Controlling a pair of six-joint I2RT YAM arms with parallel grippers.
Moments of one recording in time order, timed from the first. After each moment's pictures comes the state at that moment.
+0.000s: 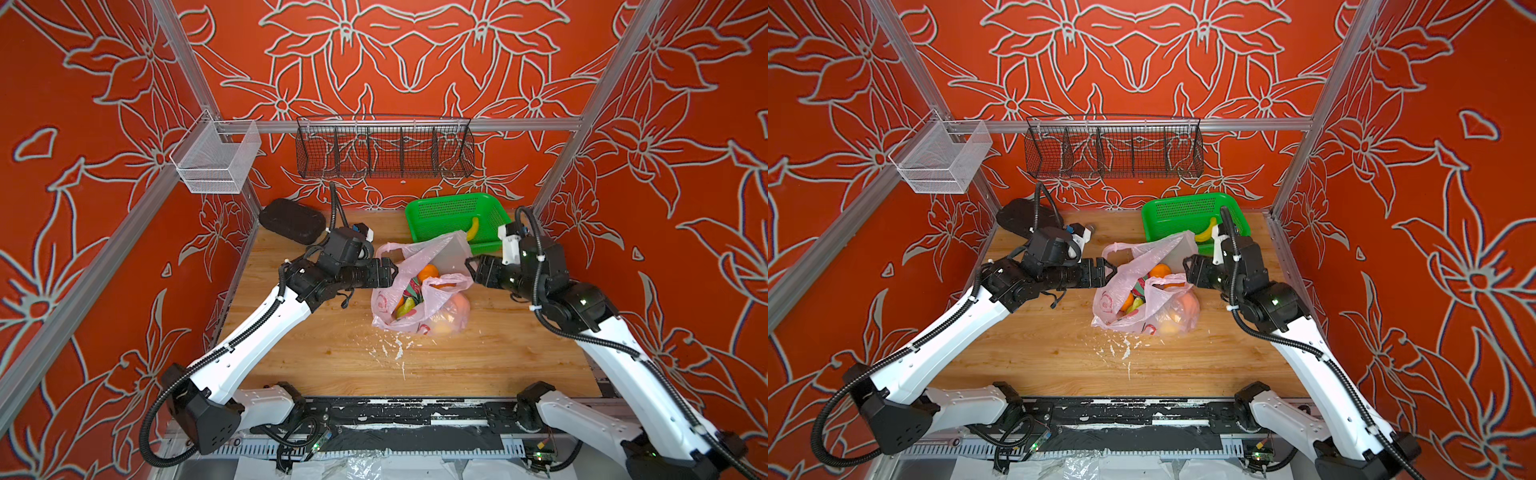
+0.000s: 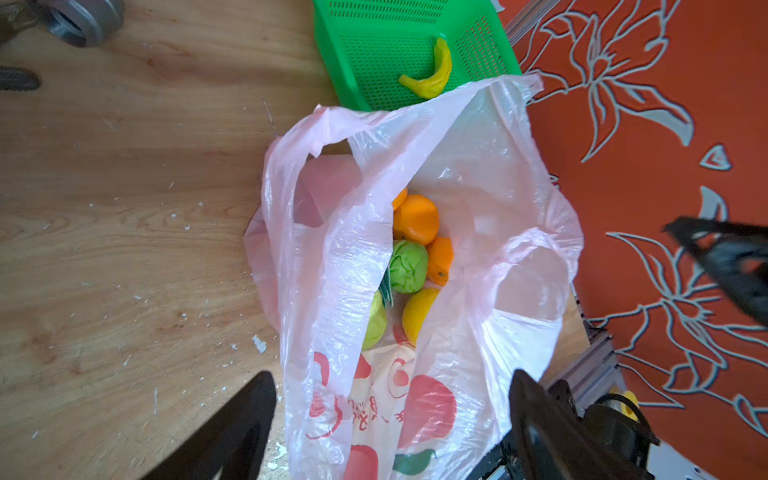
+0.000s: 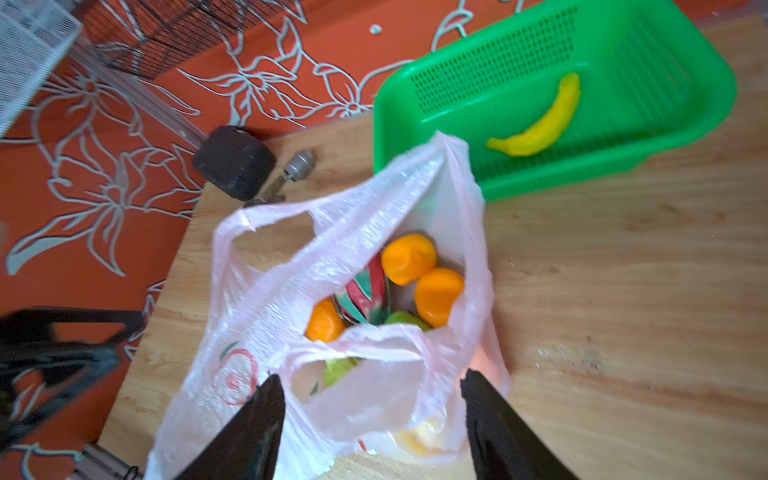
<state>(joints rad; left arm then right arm) -0.59 1.27 1.31 -0.76 0.10 -0.58 0.43 1.06 1.25 -0.75 -0.05 0.49</state>
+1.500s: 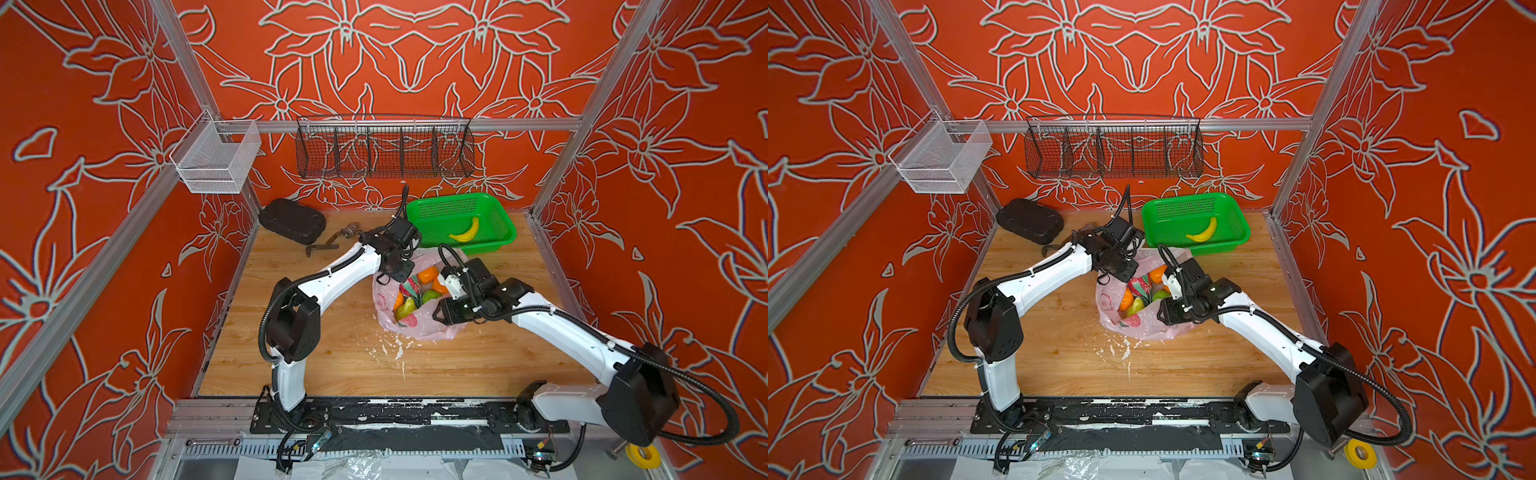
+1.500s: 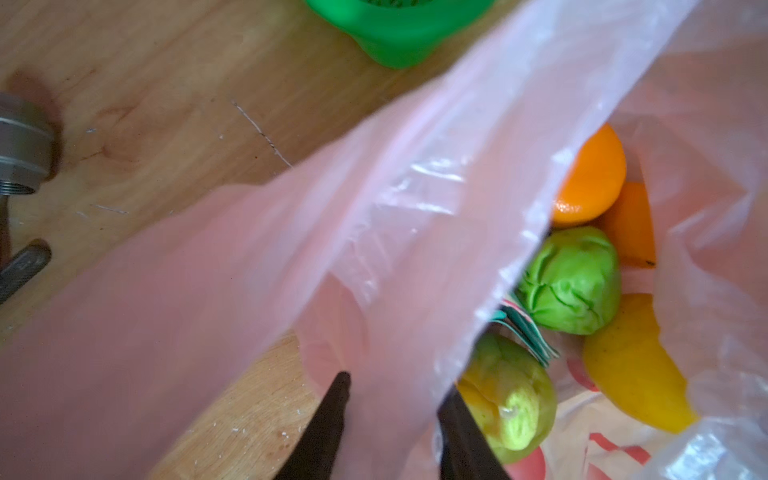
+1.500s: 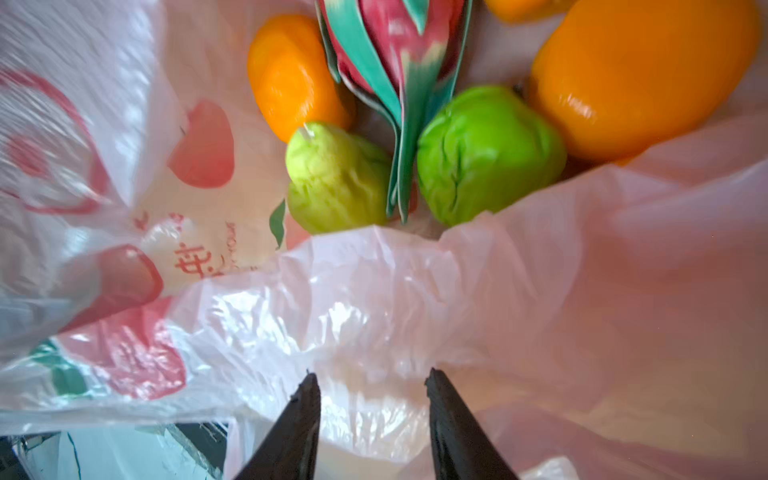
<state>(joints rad) -0.60 1.91 1.73 -0.90 -0.05 -0.07 0.60 1.28 0.91 -0.74 -0.29 0.39</state>
